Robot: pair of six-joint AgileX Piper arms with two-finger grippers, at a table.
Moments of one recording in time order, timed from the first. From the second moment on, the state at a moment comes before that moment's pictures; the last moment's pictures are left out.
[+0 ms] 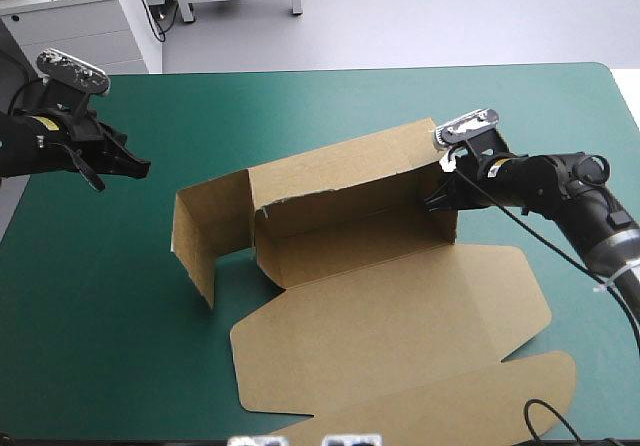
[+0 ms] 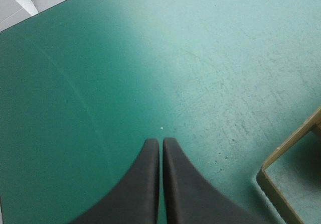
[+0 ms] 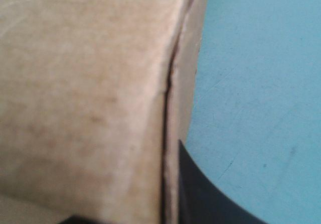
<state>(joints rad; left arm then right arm) 0.04 1.31 -1.57 -0.18 1.12 0.52 0.27 1.36 -1.22 0.23 0.76 -0.35</state>
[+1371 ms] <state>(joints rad) 0.04 1.31 -1.53 -0.27 1.16 0.51 0.27 2.01 -1.90 0.13 1.22 -0.05</state>
